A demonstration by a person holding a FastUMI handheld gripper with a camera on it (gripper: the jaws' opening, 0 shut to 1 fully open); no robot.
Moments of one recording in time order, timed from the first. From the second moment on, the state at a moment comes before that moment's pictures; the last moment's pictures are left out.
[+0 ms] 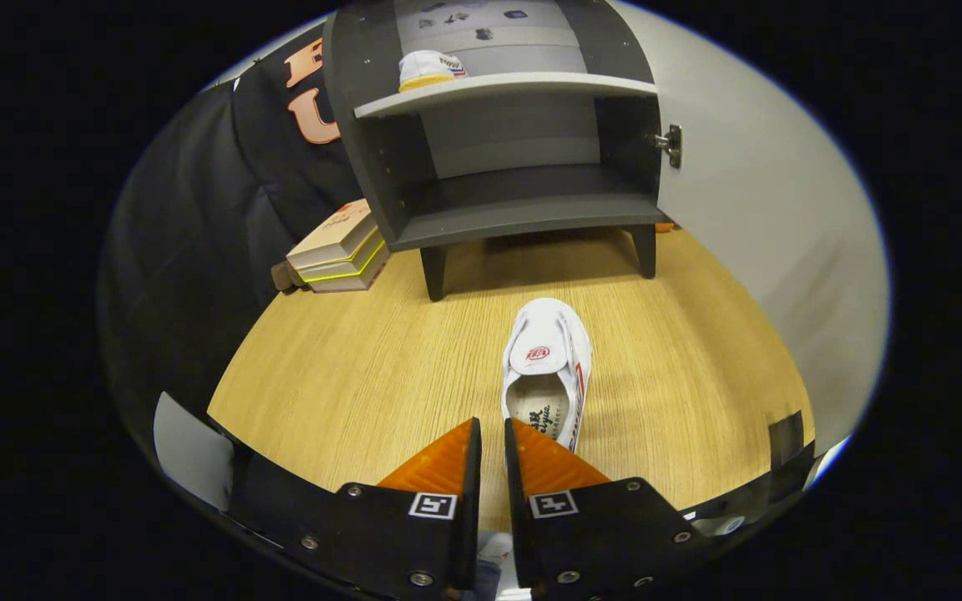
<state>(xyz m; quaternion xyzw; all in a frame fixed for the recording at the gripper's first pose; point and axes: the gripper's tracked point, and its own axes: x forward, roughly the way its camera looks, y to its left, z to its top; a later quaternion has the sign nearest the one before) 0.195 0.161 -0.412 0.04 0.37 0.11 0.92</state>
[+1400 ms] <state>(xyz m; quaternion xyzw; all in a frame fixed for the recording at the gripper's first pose) 0.264 0.167 -0.448 0.02 0.35 0.10 0.93</state>
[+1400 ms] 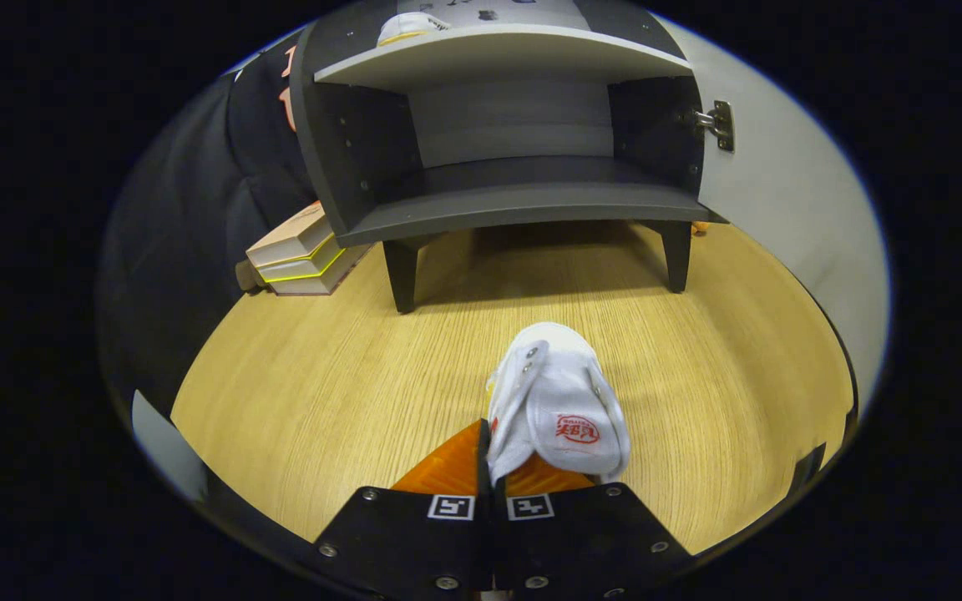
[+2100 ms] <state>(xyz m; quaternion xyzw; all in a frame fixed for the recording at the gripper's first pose) 0.264 0.130 -0.267 -0.02 0.26 0.11 0.96</state>
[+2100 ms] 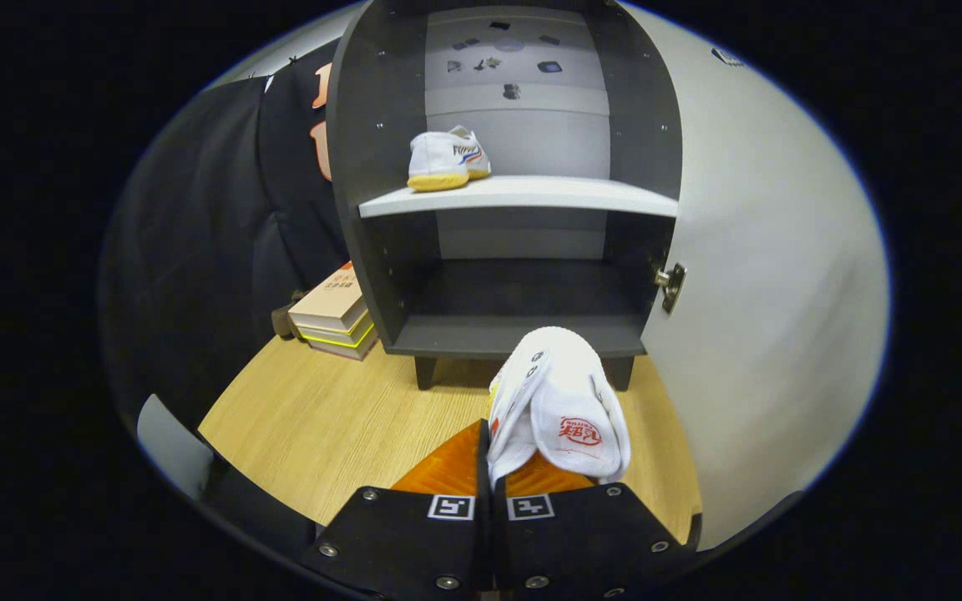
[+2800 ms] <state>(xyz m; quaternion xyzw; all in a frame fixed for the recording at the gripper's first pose) 0.387 0.128 -0.102 -0.06 0.15 0.13 0.98</state>
